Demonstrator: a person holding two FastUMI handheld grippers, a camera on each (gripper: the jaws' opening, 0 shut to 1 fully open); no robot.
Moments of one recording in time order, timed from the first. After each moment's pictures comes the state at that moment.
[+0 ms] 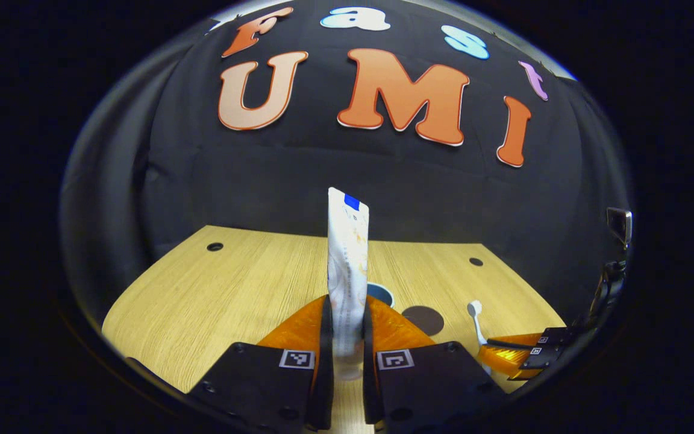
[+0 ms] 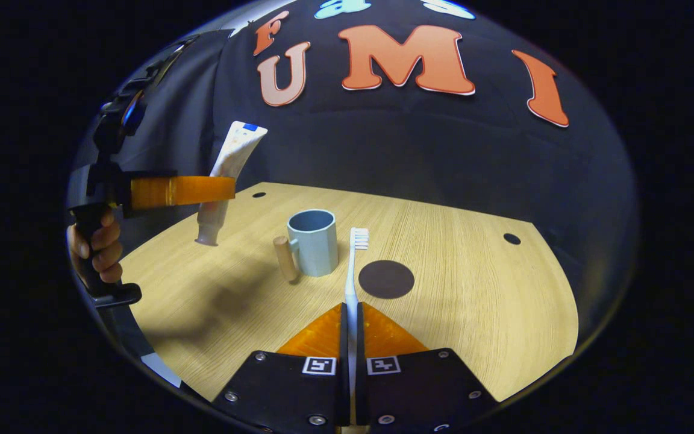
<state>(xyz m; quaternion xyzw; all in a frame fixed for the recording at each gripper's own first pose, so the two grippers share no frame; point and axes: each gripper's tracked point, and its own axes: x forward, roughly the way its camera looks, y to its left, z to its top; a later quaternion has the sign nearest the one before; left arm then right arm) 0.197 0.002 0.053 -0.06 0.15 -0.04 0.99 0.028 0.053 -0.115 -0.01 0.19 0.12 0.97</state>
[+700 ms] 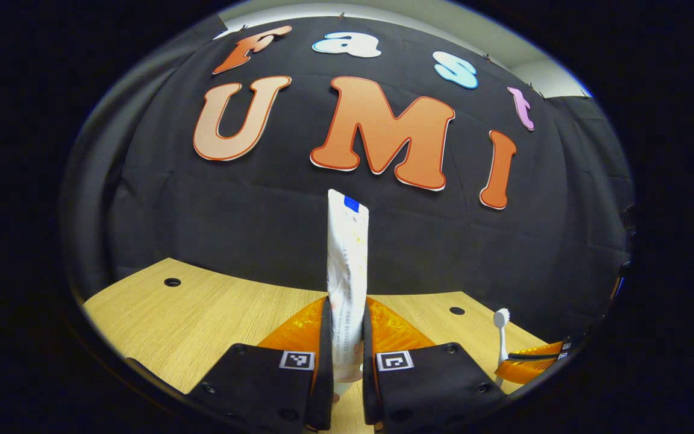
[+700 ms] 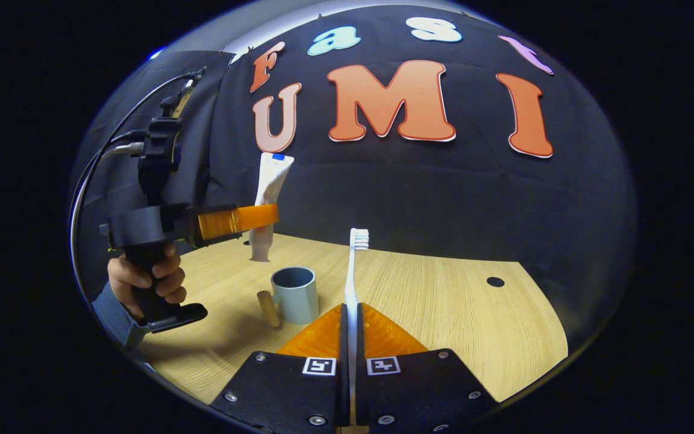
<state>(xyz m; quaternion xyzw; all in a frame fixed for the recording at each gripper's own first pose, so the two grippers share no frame) 0.283 -0.040 0.082 -0.10 0.03 -0.09 0.99 0.050 0.020 -0.061 0.01 0.08 0.10 0.99</state>
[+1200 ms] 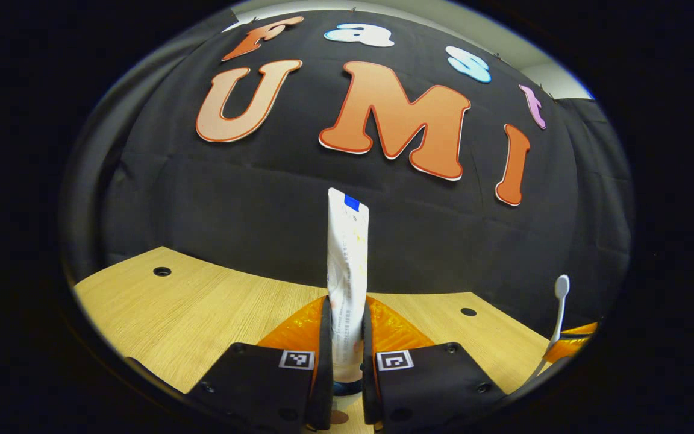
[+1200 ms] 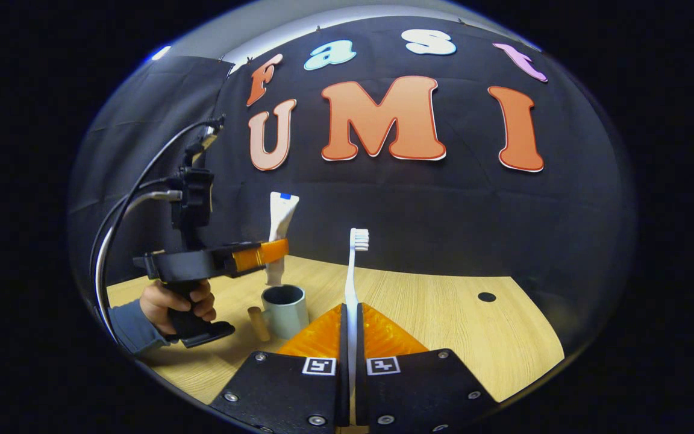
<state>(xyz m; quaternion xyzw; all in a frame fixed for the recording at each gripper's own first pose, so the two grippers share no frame) 0.325 -0.041 0.043 -0.12 0.04 -0.08 0.99 0.057 0.014 -0.041 0.02 0.03 0.09 1.00</state>
